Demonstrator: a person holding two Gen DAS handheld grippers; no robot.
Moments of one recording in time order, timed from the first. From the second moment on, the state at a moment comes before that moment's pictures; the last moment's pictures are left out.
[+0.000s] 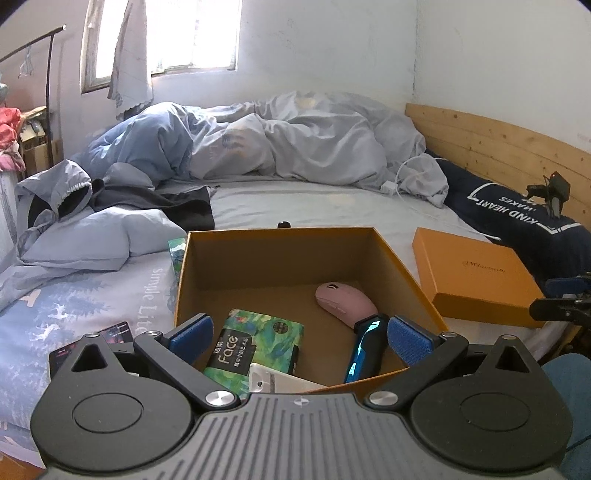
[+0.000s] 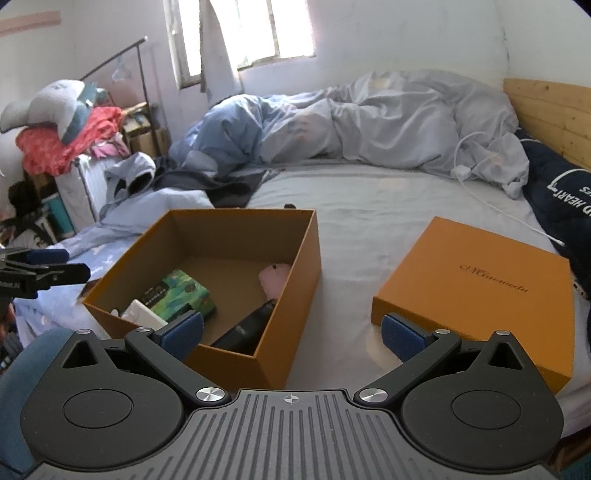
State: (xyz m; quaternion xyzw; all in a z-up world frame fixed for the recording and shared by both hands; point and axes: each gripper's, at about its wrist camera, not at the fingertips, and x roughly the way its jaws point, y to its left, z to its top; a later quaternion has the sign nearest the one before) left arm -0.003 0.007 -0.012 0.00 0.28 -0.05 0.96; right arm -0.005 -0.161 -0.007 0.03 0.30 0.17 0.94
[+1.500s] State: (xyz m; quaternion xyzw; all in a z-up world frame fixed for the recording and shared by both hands) left arm 0.057 -0.074 -0.022 -0.01 0.31 -0.14 0.94; right arm 0.021 -0.295 -0.023 0.08 0.28 0.00 0.96
